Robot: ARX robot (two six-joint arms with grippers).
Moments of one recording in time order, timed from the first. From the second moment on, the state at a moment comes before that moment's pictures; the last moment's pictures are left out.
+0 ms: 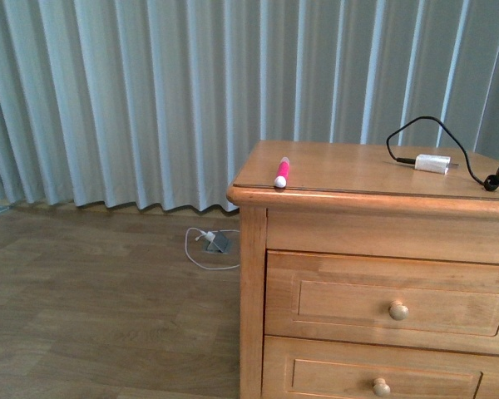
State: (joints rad) left arm 0.00 0.00 0.02 0.00 0.00 0.00; right arm 0.16 0.96 0.26 0.33 0.05 0.06
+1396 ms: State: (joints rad) left arm 0.00 0.00 0.02 0.00 0.00 0.00; right arm 0.22 2.21 1.17 0.55 0.29 0.10
